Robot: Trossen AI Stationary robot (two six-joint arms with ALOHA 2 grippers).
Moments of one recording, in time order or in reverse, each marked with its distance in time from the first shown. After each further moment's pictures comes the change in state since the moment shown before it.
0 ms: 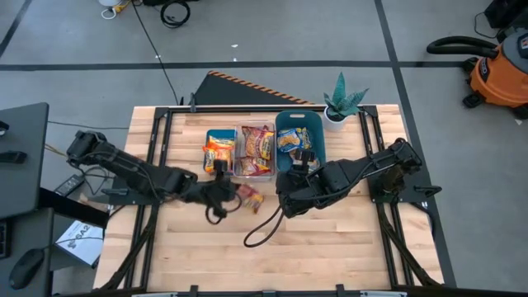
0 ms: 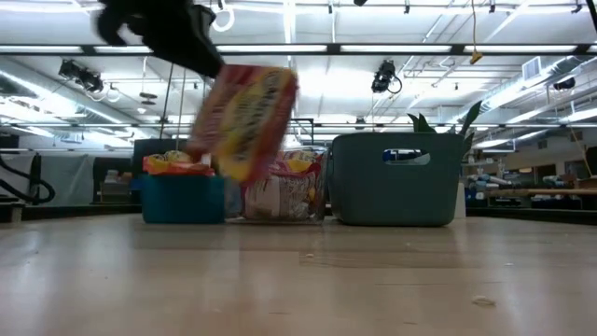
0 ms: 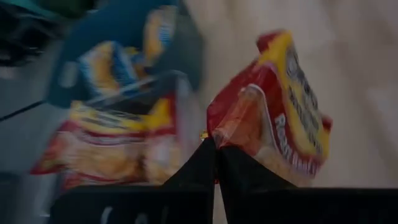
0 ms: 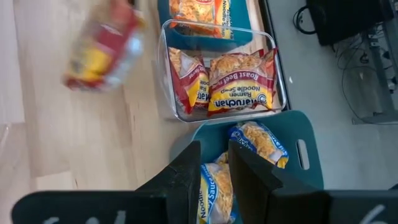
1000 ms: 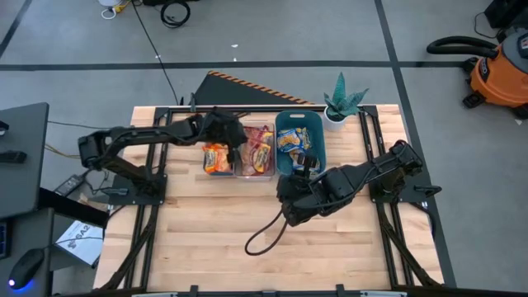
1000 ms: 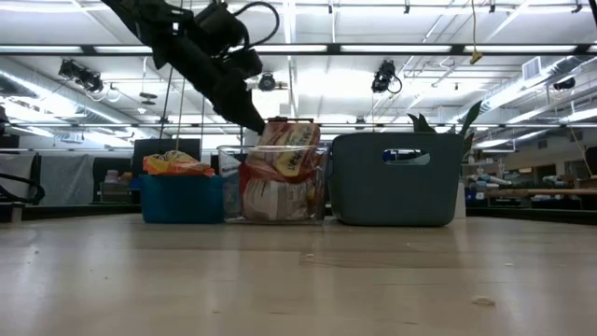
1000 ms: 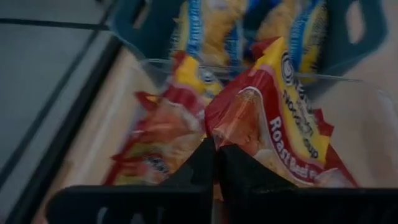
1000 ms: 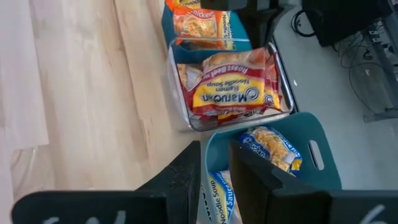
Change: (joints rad) left arm 0.778 0.116 0.000 0.250 0.654 0.115; right arm 0.045 0.001 -0.001 0.030 0.032 0.106
